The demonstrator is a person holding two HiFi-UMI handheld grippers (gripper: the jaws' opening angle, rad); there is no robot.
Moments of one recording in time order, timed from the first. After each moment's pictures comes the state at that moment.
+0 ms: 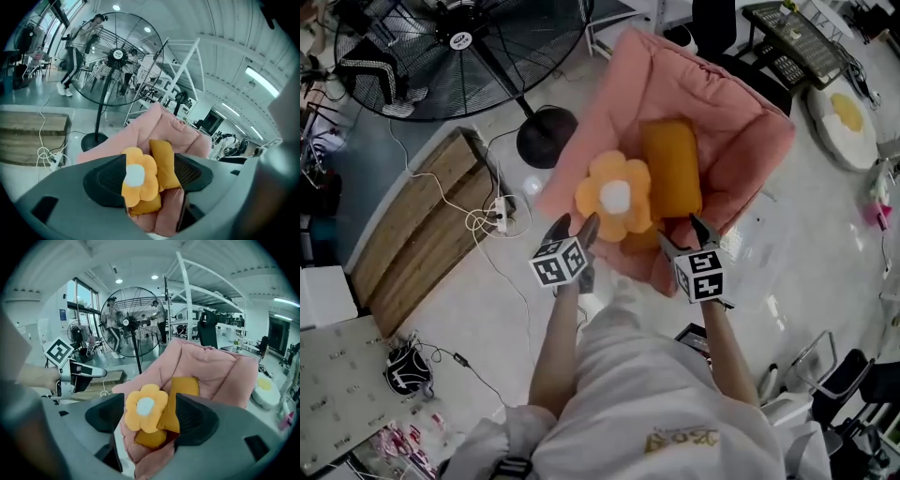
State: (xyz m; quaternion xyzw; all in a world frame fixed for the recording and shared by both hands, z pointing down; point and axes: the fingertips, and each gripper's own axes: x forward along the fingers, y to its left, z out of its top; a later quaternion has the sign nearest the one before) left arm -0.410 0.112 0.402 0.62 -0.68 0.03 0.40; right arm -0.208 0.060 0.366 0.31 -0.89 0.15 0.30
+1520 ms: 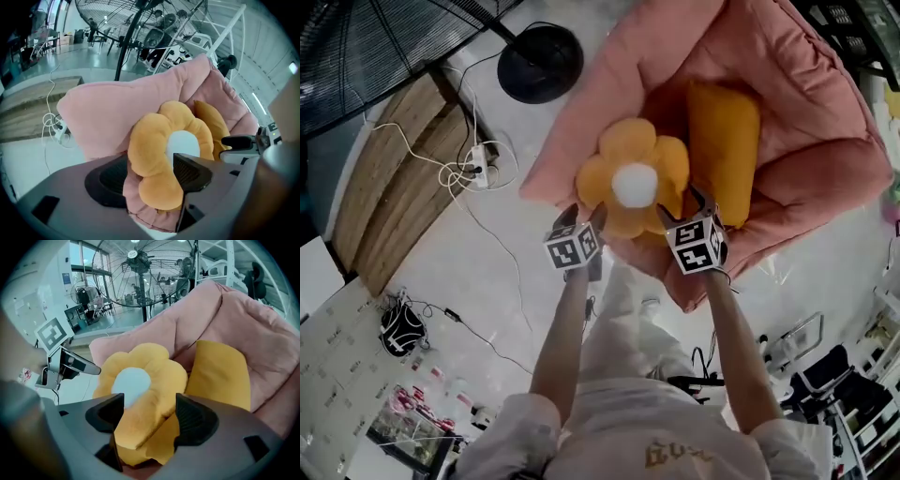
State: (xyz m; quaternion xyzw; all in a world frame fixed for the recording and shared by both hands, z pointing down) left arm -0.454 0.070 0.667 0.50 -0.65 0.12 0.56; right arm -0.300 -0.039 0.616 0.19 -0.84 0.14 0.49
